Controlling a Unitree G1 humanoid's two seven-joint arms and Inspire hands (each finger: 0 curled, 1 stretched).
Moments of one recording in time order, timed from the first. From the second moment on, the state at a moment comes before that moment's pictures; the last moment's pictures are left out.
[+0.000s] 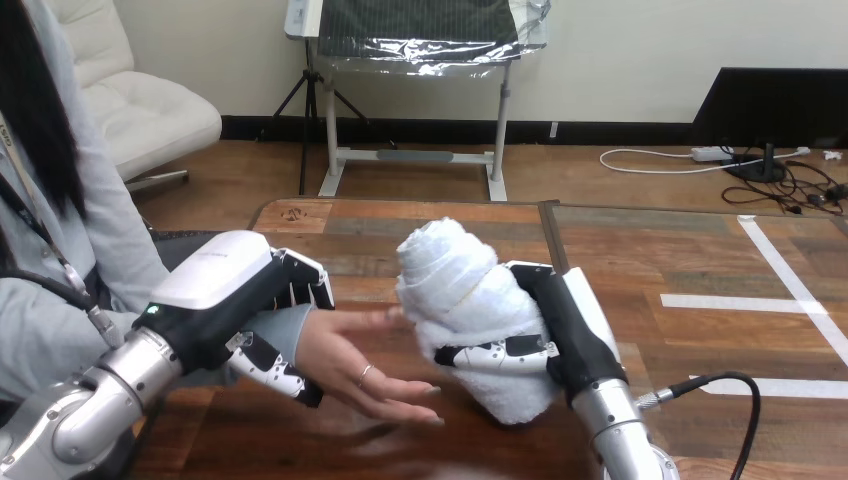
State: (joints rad) left arm -0.41 0.67 -0.29 0.80 0.55 -0.87 0.09; right arm -0.53 -0.11 0.10 1.36 -0.36 -0.89 -0.26
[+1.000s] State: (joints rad) left arm -0.41 0.65 -0.25 0.78 0.55 -0.87 0.09; right arm -0.53 -0.08 0.12 1.33 -0.35 -1.01 -0.22
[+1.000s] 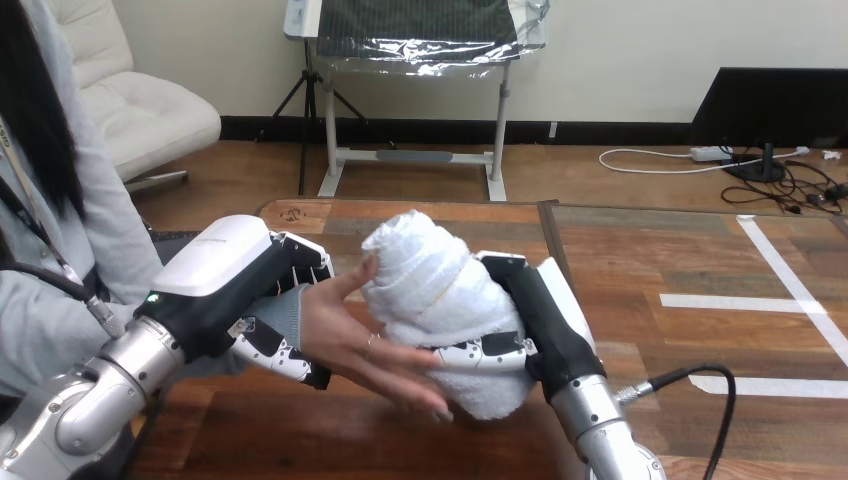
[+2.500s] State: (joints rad) left arm -0.44 0.62 -0.25 0.78 0.55 -0.89 0.09; right arm -0.40 -0.05 0.10 1.16 -0.14 -1.15 0.04
